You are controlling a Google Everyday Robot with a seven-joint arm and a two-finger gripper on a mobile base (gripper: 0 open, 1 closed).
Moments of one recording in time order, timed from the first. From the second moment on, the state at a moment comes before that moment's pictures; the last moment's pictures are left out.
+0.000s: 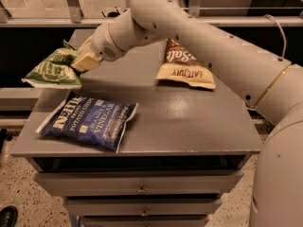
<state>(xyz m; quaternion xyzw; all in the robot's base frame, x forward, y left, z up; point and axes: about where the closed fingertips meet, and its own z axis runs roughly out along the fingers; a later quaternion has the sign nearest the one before) 0.641 0.176 0.907 -0.63 0.60 0.26 0.42</state>
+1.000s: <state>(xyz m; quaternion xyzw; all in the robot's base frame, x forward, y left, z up) 0.631 0.191 0.857 -0.63 0.62 0.27 0.39</state>
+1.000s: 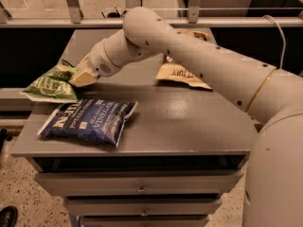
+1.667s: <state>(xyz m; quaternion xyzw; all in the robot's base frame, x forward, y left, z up) 0.640 0.180 0.862 -0.62 0.62 0.27 0.39</state>
